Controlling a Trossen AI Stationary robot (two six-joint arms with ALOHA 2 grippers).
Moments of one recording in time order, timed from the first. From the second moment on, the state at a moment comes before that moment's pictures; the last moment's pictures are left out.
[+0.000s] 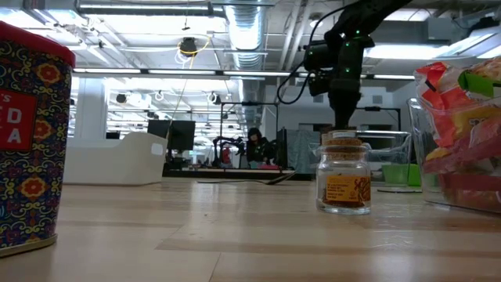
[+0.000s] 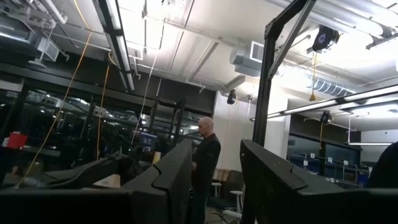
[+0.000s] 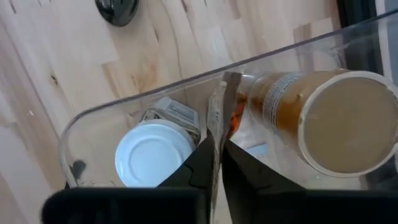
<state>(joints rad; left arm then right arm) 0.03 0.93 0.78 0.74 0.12 -0.30 -0.62 1.69 1.36 -1.05 -0.03 -0.33</state>
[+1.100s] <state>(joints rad) 0.03 0.95 0.78 0.68 0.07 -0.29 -0.67 1.07 1.37 -0.93 -0.15 -0.02</state>
